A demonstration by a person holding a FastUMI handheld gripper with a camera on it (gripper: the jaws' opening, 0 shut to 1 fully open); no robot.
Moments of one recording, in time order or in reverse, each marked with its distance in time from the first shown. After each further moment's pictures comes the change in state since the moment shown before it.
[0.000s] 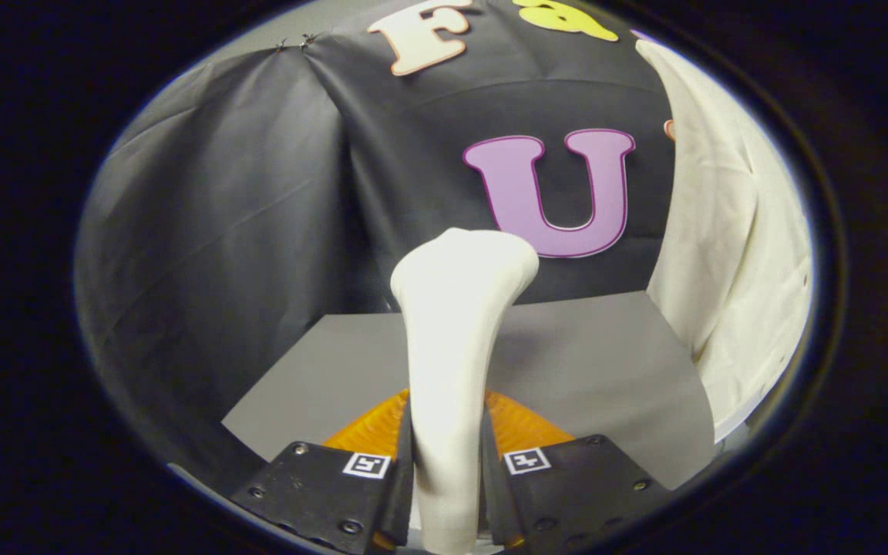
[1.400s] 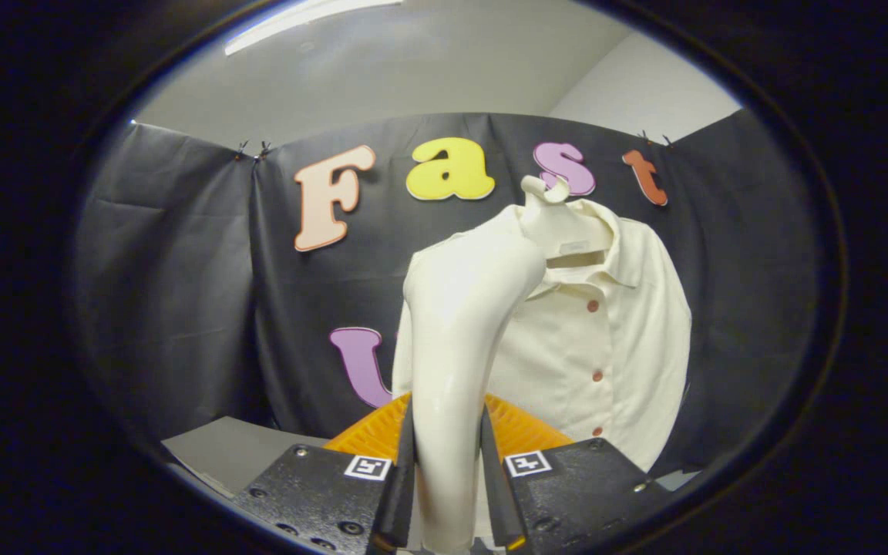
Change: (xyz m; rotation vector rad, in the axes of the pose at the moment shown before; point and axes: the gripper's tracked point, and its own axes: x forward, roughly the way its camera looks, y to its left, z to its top) arm -0.182 -0.207 0.160 -0.069 -0.554 -0.363
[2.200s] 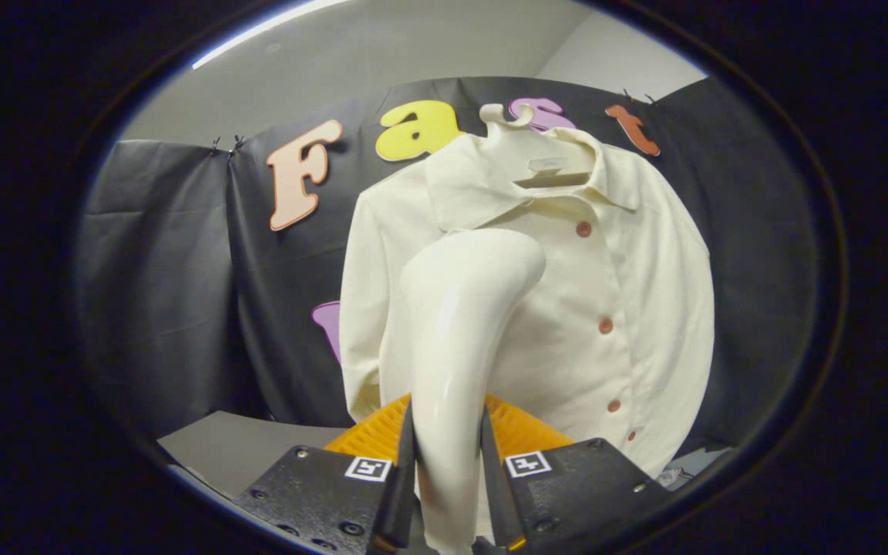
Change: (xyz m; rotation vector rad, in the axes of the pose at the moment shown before) arm 0.025 -0.032 -0.066 0.044 0.100 0.035
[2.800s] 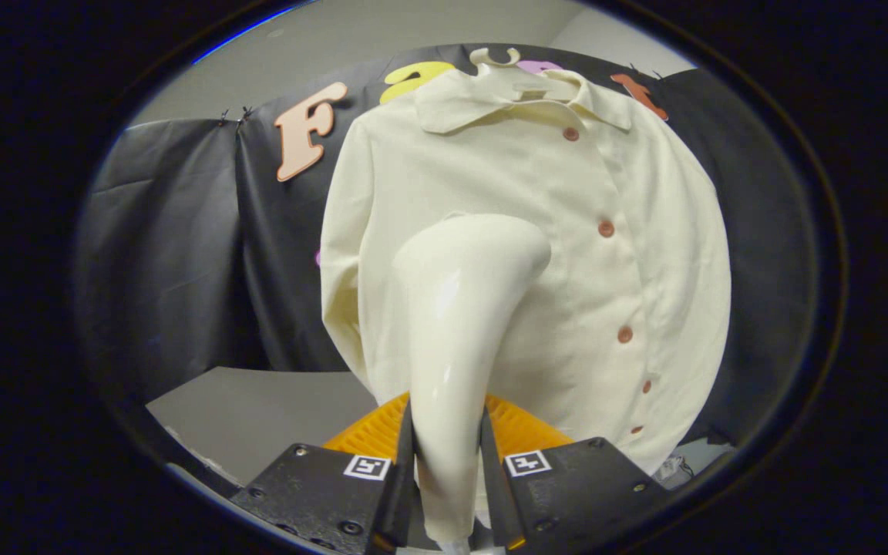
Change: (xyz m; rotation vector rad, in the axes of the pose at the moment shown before) arm -0.003 -0.015 -0.084 0.006 0.140 0.058
